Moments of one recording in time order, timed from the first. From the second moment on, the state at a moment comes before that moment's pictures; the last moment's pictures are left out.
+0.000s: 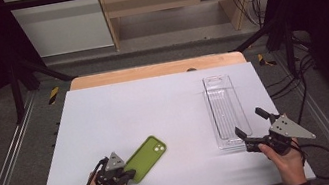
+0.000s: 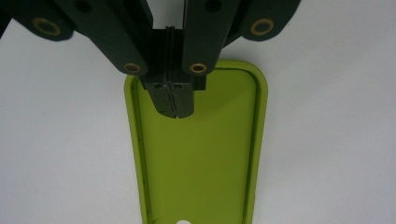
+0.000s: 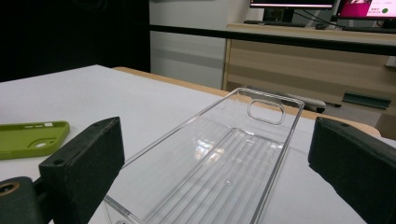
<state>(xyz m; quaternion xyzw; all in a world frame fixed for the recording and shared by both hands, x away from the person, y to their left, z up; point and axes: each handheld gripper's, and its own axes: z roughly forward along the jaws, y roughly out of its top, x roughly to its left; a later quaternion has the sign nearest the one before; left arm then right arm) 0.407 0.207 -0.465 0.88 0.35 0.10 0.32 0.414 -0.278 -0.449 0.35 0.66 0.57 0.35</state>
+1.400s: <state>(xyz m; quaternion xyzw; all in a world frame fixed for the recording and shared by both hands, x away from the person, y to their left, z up) 0.425 0.192 -0.465 0.88 0.34 0.12 0.31 0.415 -0.278 -0.451 0.35 0.66 0.56 0.35</state>
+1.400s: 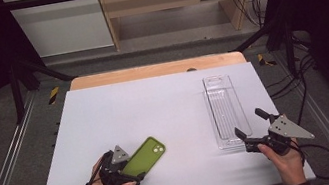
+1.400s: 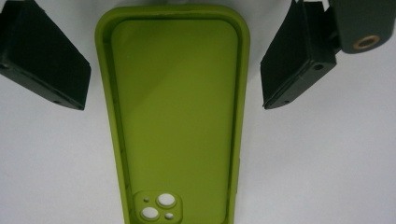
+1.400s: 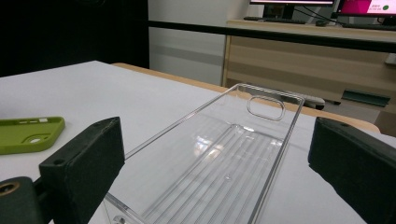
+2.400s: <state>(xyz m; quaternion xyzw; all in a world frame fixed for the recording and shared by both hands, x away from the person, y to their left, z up) 0.428 0.189 -0.476 0.88 0.34 0.12 0.30 0.414 -0.277 -0.451 0.35 0.66 0.56 0.34</state>
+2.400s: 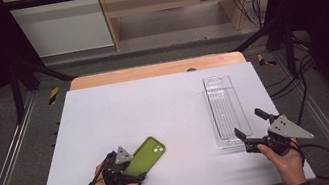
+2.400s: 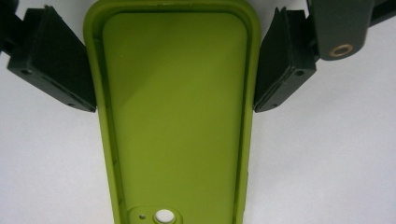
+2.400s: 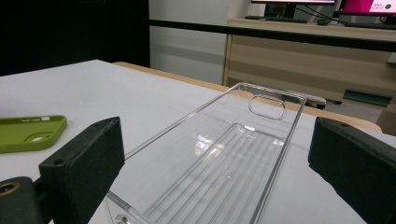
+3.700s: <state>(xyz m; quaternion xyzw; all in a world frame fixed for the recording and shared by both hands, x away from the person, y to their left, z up) 0.415 0.162 -0.447 0.76 0.29 0.36 0.46 0.434 -0.155 -0.387 0.34 0.72 0.54 0.27</state>
